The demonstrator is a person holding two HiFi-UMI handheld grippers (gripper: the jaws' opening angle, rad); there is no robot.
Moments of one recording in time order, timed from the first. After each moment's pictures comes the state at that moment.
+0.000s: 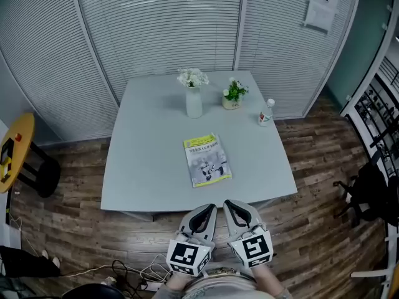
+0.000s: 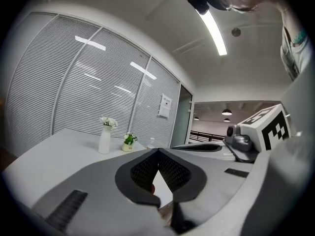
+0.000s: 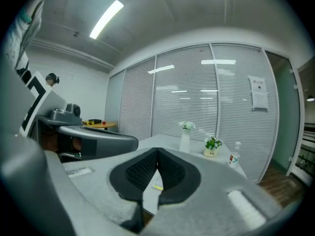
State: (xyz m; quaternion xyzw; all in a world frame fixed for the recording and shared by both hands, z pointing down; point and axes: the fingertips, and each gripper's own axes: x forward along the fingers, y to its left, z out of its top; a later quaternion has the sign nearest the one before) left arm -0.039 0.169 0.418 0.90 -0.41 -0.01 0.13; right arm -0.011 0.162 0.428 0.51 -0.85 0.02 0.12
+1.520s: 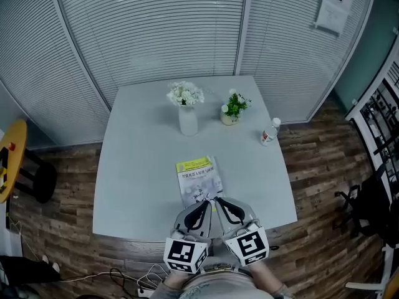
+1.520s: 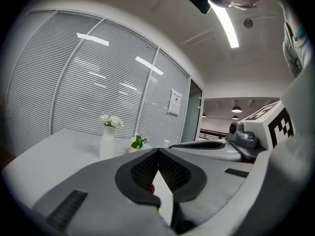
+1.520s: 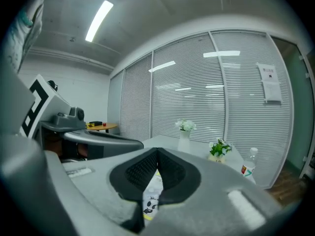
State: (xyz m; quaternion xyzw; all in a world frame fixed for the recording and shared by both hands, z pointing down) left arm -0.004 -0.003 0.430 0.88 -0.44 0.00 0.15; right arm 0.014 -0.007 0.432 0.47 -0.87 0.04 0.12
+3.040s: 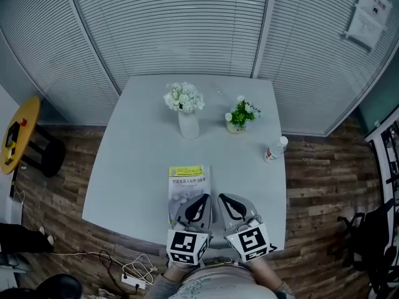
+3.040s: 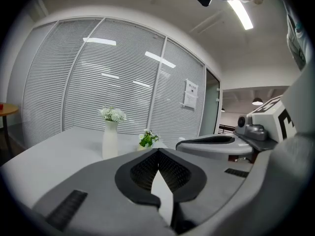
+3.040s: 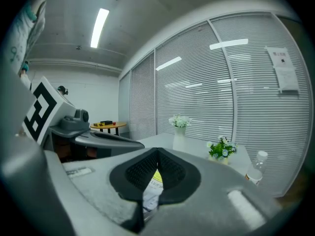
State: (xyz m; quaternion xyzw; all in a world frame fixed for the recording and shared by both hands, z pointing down) left arm 0.071 -0.099 0.461 0.83 -0.53 0.04 0.16; right arm 0.098 -0.098 0.455 0.40 -0.91 0.04 0.12
